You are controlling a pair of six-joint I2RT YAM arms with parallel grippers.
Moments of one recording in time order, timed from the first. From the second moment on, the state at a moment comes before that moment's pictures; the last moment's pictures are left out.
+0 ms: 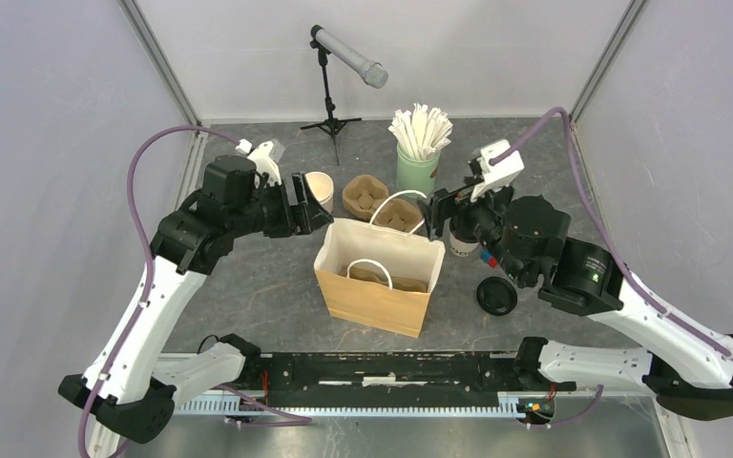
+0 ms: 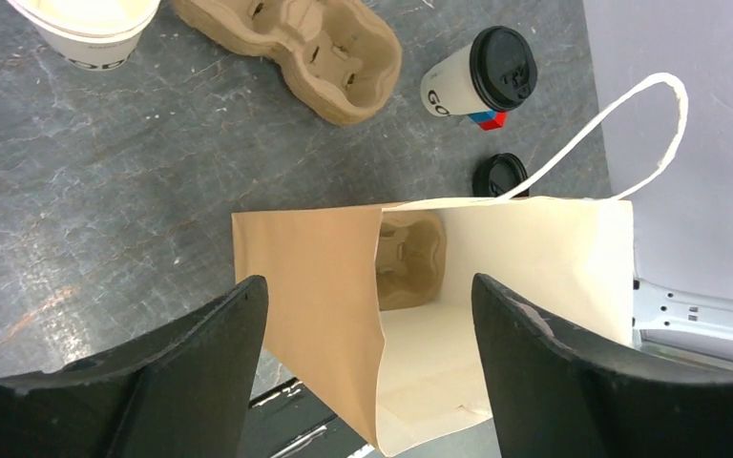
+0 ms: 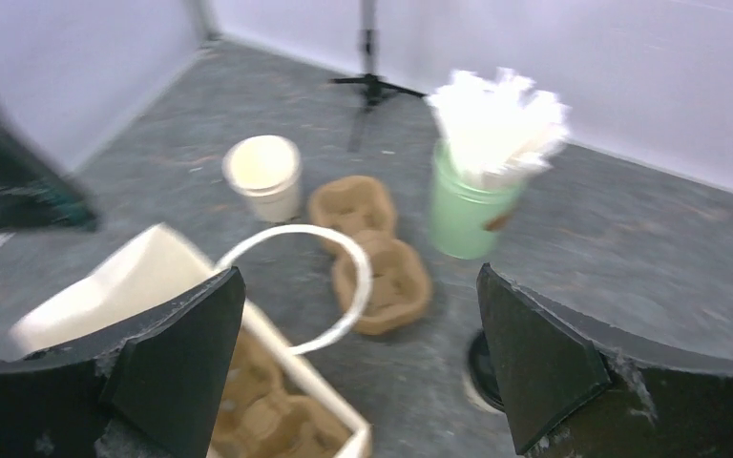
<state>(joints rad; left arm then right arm) -0.47 1.02 1.34 -0.92 0.23 -0.53 1.09 0.97 1.32 -0.49 0.53 0.13</state>
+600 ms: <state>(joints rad) -0.47 1.03 1.38 -1.02 0.25 -0.45 1.02 1.00 1.27 -0.76 0.78 0.34</state>
